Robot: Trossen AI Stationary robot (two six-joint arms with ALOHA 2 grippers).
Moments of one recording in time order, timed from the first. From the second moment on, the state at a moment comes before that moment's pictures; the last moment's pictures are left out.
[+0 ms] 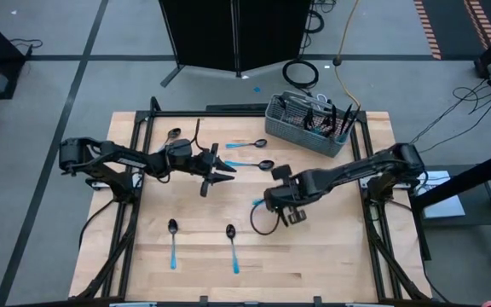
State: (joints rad) left arm 0.27 1.46 0.43 0.88 0.48 0.01; right arm 0.21 1.70 1.32 -0.98 0.27 -0.16
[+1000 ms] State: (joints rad) left arm 0.27 1.46 0.43 0.88 0.50 -0.02; right arm -0.28 1.70 1.53 -0.85 1.15 -1.72
